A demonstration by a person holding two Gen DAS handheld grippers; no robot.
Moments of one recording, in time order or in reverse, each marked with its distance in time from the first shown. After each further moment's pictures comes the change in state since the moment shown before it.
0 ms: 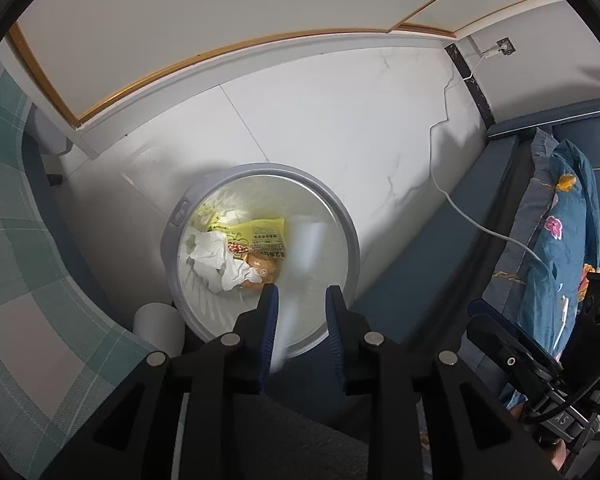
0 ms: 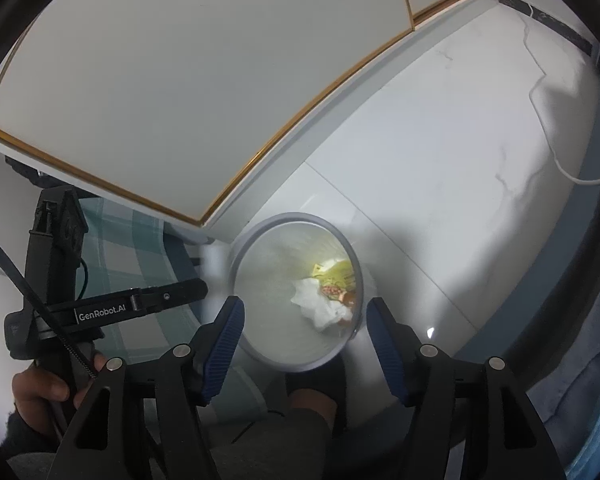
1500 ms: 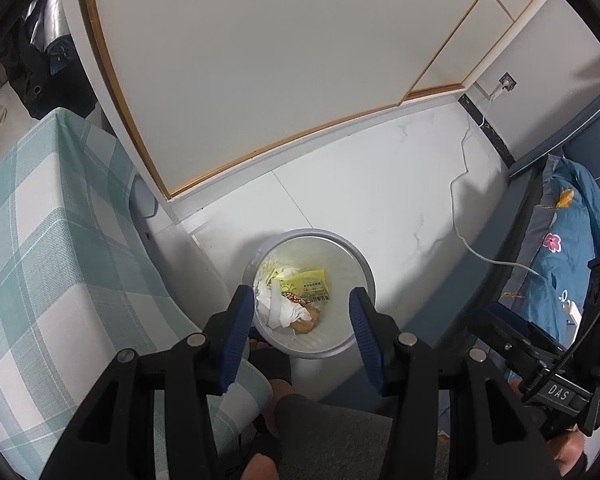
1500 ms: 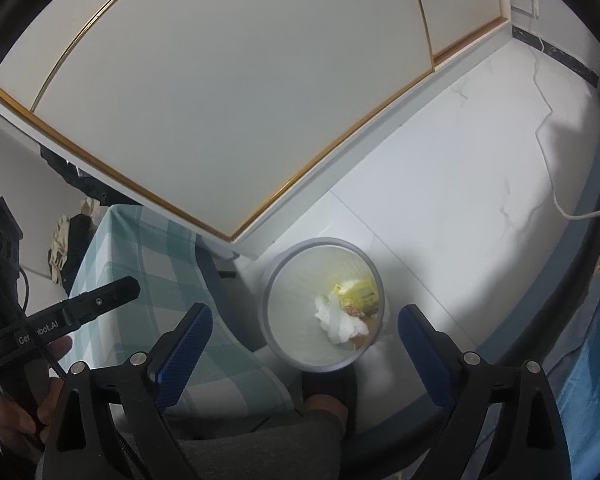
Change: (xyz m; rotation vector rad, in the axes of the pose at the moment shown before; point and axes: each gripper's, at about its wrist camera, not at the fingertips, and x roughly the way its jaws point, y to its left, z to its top) left arm -0.093 -0.020 -0.043 0.044 -0.292 0.213; right arm -0.056 0.032 -0.007 -0.071 -0.097 0.034
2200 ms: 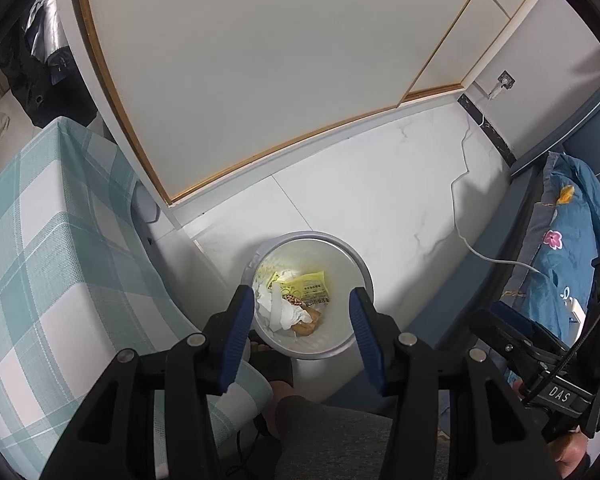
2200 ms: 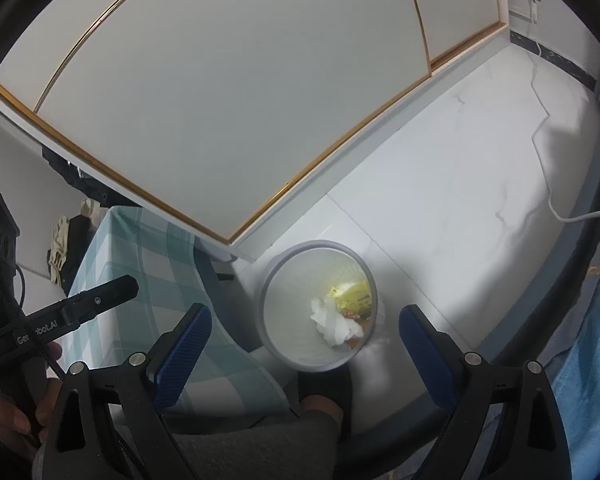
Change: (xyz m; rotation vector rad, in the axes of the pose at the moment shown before) left arm -0.006 -0.008 -0.003 0.017 -0.022 0.016; right arm -0.007 -0.003 0.000 -0.007 -0.013 -0.006
